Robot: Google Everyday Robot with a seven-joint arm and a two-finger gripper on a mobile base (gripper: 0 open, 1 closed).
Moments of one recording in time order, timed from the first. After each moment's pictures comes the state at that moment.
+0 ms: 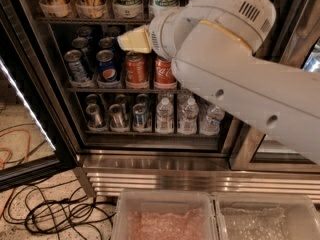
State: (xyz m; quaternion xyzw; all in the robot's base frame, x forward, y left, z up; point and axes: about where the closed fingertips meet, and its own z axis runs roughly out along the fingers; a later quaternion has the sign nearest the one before) arm 0.616 -0.009 1.025 -0.19 0.78 0.03 0.60
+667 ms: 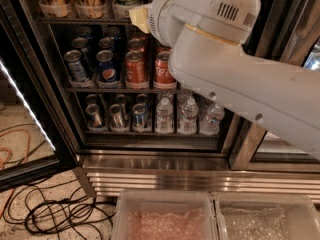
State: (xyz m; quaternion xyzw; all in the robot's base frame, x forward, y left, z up) arm 0.638 -0.013 1.059 -0.14 0.75 0.03 0.65
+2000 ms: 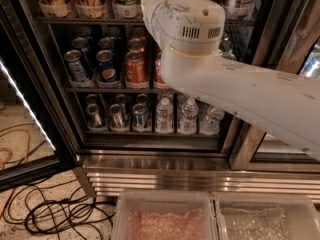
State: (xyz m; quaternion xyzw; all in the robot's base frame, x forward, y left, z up) arm 0.673 -0.014 1.063 -0.13 0.71 -0.02 0.69
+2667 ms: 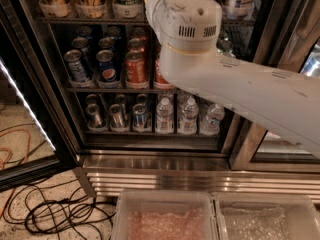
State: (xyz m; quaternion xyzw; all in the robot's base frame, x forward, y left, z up) arm 0.684 -0.022 1.076 -0.12 0.70 -0.04 0.71
